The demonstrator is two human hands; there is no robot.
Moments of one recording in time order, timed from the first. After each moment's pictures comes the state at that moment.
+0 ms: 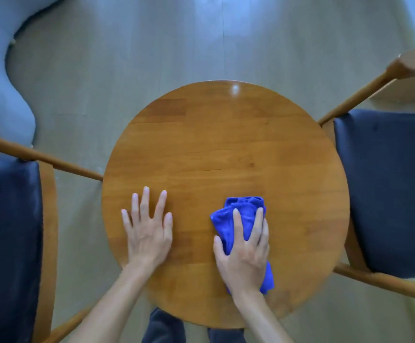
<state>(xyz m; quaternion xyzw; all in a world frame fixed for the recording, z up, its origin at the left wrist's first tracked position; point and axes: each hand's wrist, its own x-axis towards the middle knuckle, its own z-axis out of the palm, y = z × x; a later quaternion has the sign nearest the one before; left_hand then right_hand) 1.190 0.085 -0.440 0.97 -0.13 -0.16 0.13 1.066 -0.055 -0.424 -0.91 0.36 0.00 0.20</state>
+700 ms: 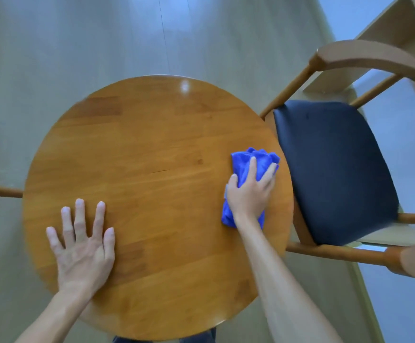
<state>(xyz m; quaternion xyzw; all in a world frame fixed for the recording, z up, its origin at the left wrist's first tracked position) 1.197 0.101 -0.470 0.97 -0.19 -0.11 0.05 1.113 -0.201 -0.438 -0.81 0.55 -0.12 0.16</state>
